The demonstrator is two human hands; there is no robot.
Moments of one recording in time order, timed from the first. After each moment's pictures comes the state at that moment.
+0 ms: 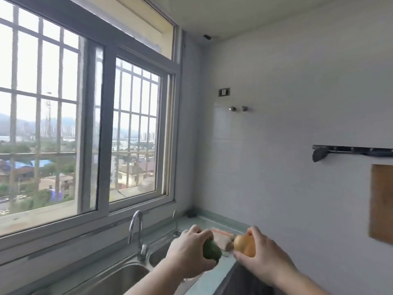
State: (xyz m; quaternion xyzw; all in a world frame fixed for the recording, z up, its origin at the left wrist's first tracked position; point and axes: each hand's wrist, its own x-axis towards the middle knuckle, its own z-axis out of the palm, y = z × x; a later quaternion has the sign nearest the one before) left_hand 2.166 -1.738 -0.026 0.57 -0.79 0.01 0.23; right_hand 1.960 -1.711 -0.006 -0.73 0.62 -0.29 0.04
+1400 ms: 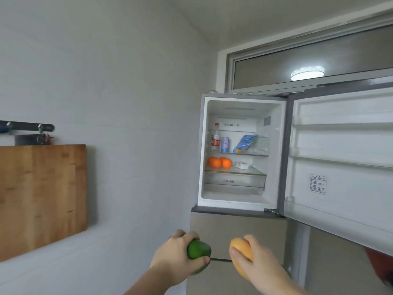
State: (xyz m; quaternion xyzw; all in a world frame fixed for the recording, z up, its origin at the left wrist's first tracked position) left_hand 1.380 -1.713 -0.044 -0.10 -0.94 -0.28 0.14; right_hand 1.395 -1.493 -0.036 -0.03 0.94 -0.31 -0.13
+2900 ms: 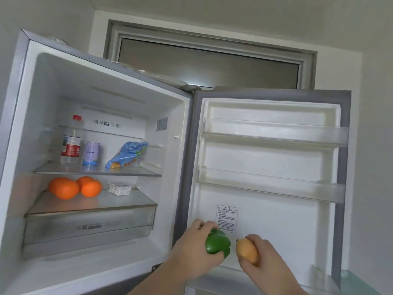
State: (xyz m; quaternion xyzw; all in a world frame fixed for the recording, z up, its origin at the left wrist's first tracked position) left_hand 0.976 -1.338 0.016 -0.48 -0.79 -0.36 0.10; right_hand 1.119 -1.190 0.009 0.21 0.90 -0.23 -0.31
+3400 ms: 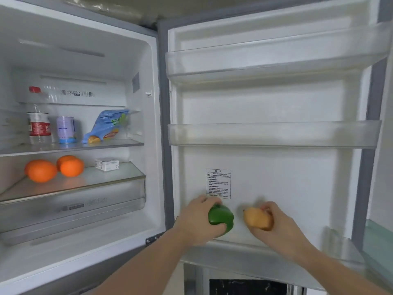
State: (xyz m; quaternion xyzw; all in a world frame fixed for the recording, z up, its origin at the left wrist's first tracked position) left_hand 0.939 -1.240 -0.015 -0.47 -0.83 -0.29 0.04; right_hand 1.087 -1.065 -0.032 0.22 0.88 -0.32 -0.27
